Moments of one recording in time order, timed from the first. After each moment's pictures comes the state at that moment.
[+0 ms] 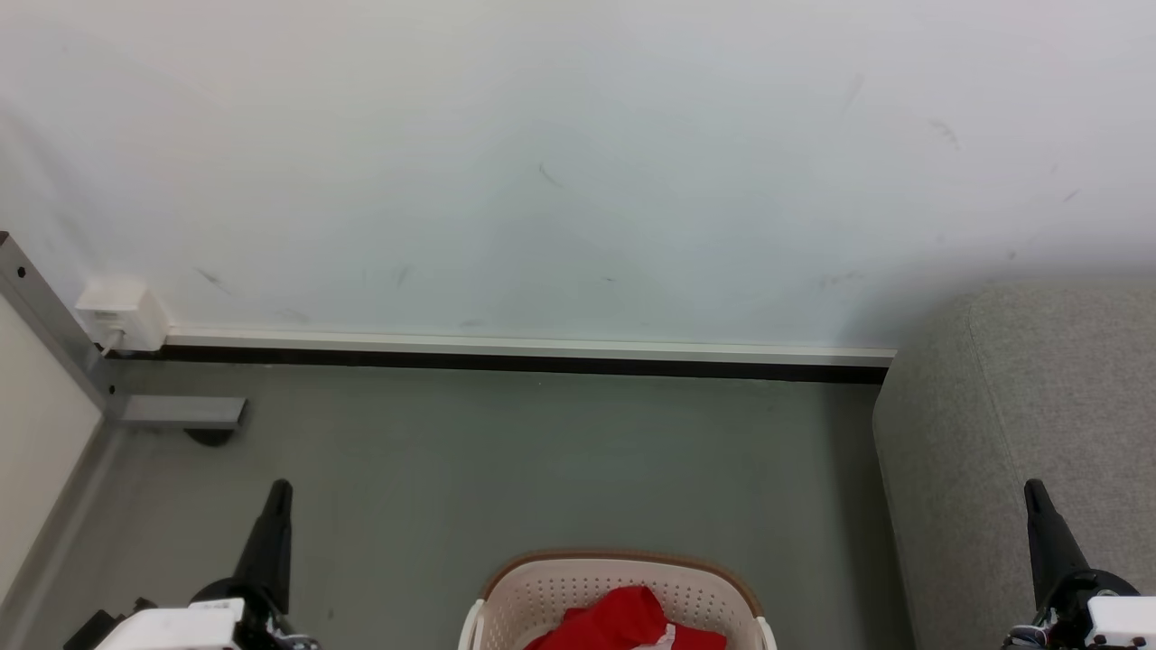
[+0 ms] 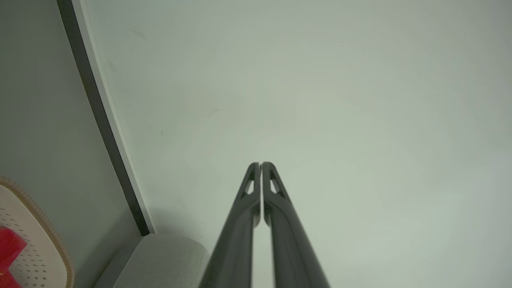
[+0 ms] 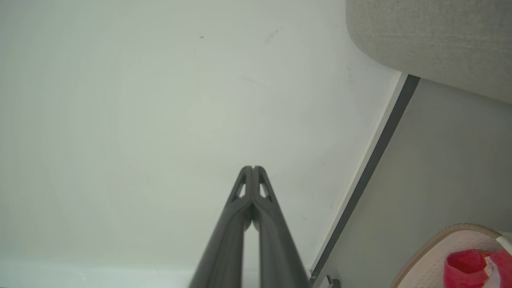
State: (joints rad) left arm -0.11 0.05 0.11 0.25 -1.61 -0.13 0.11; right arm -0.10 -0.05 -0.11 0.24 1.61 0.13 0.11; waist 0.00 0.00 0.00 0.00
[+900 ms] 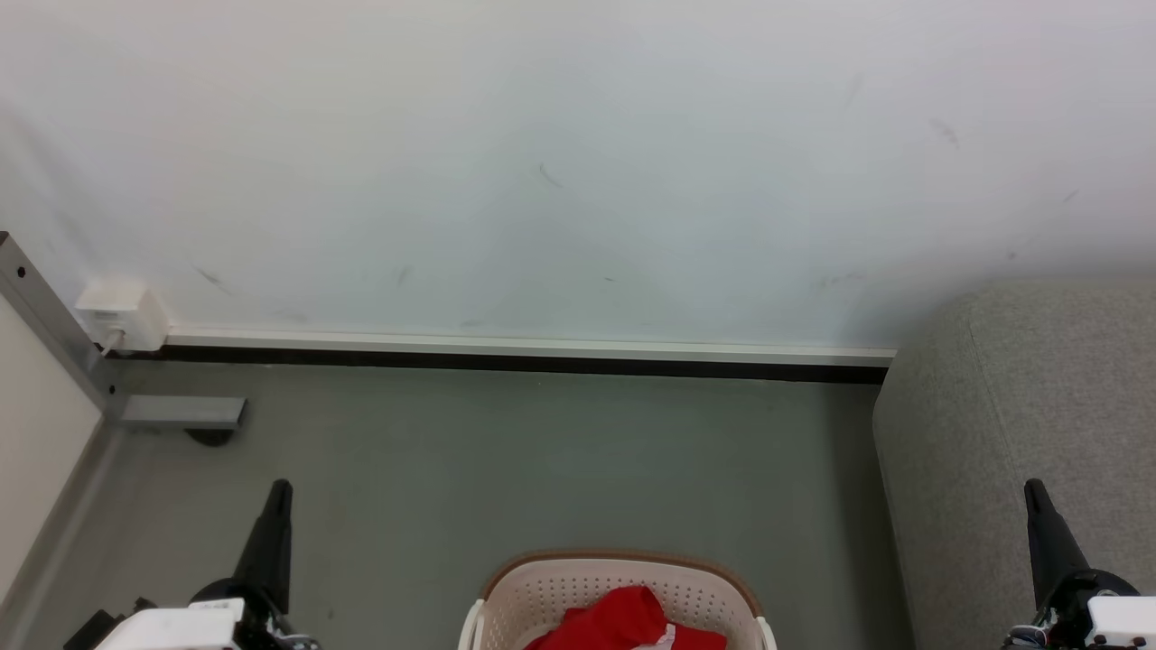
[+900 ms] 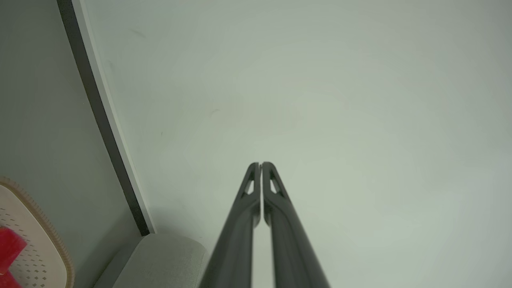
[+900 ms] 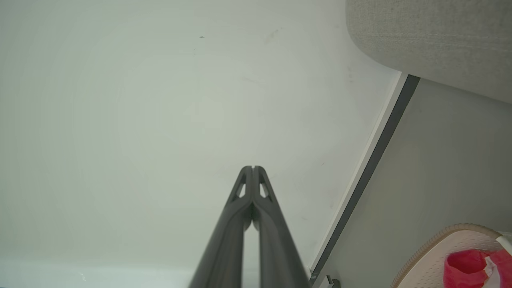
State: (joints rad) left arm -0.11 0.05 0.11 0.25 -1.61 -0.13 0.11; right arm -0.10 -0.05 -0.11 0.24 1.61 0.13 0.11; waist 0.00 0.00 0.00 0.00
